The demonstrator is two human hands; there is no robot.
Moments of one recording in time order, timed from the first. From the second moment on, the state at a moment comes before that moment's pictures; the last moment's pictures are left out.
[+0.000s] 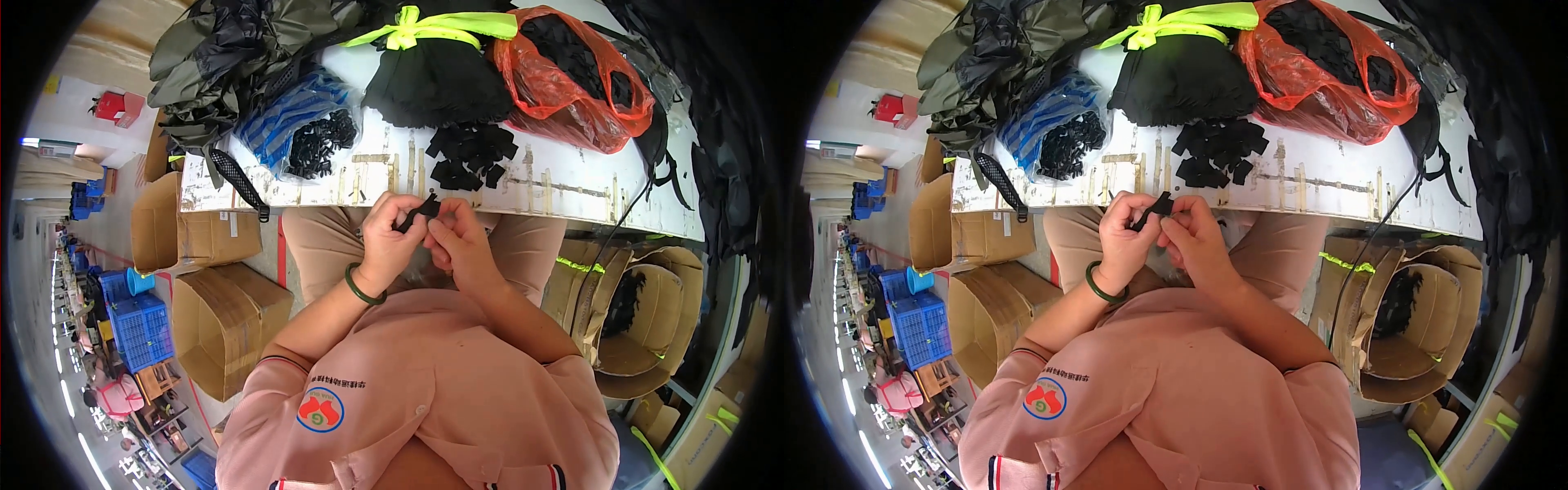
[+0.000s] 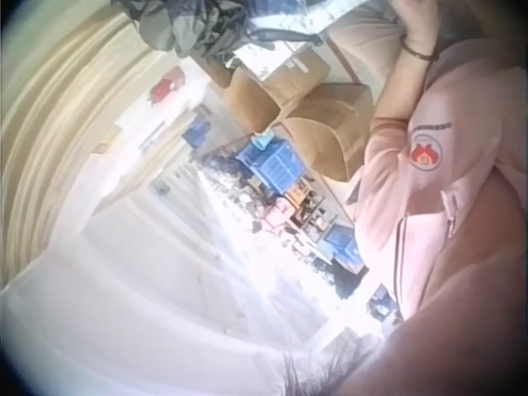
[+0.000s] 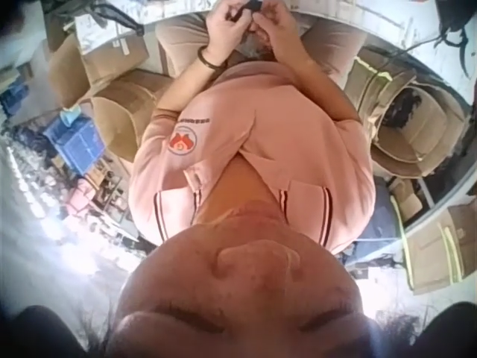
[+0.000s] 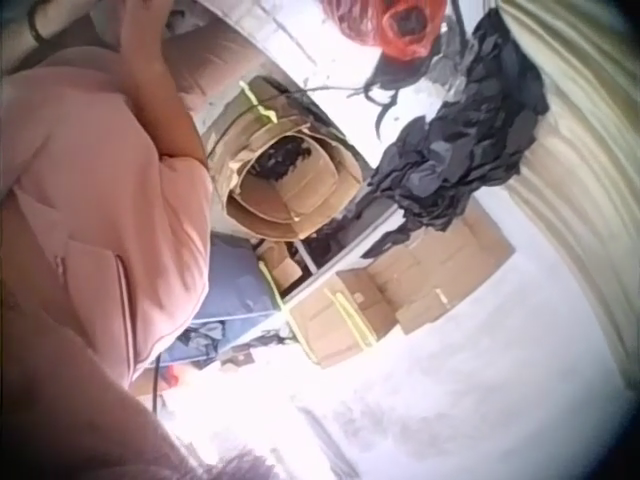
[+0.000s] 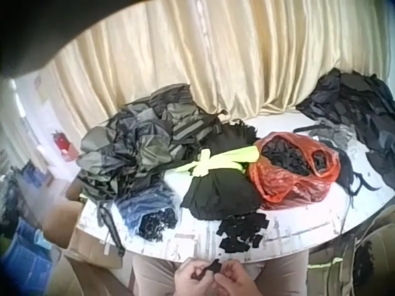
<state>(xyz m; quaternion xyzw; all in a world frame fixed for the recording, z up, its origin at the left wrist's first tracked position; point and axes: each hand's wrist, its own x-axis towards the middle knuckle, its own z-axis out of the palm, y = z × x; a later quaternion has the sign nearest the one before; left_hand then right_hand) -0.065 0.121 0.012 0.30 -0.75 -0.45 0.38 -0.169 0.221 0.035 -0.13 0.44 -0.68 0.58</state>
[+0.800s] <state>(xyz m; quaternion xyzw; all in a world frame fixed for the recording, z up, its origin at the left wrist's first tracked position) -0.054 0.102 0.036 0.07 -0.90 -0.42 -0.12 -0.207 0.228 0.053 -0.64 0.68 -0.21 0.29</state>
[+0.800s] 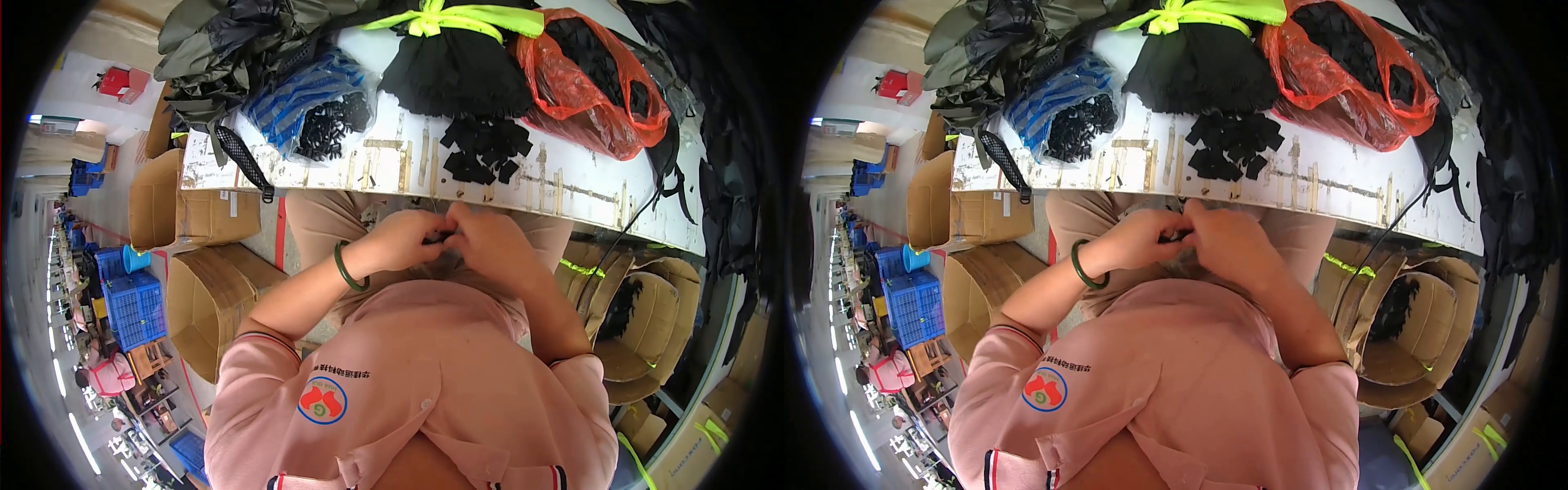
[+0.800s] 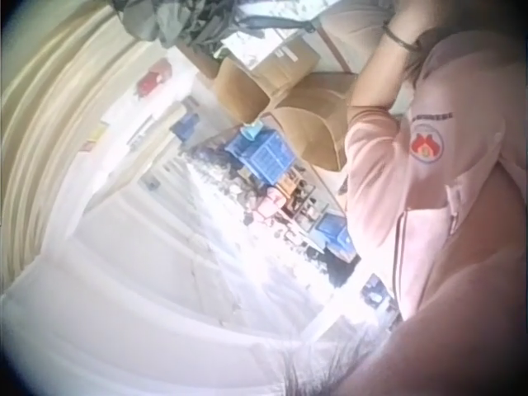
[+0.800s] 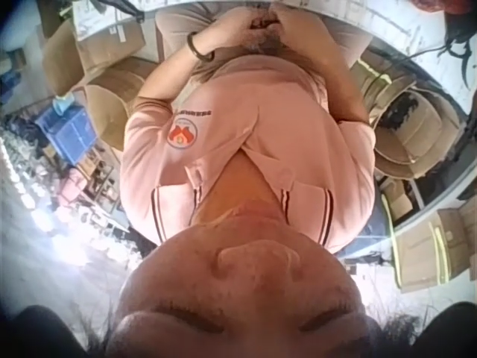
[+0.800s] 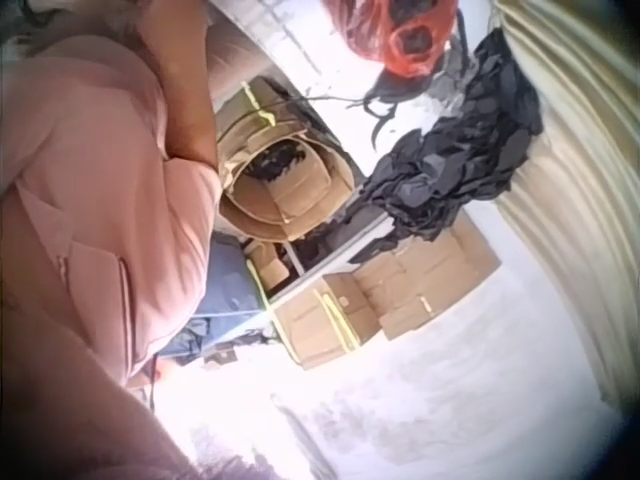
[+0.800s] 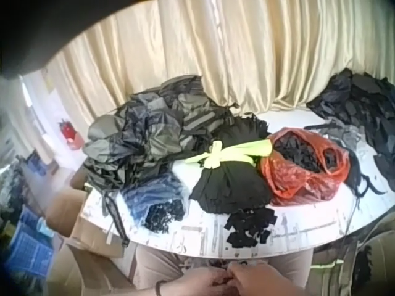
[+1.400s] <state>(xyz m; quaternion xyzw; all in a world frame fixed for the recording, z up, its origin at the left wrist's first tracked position) -0.049 0.107 0.028 0.25 -0.52 -0.81 0.08 -0.205 0.227 0.029 -0.39 0.61 -0.53 0.46</state>
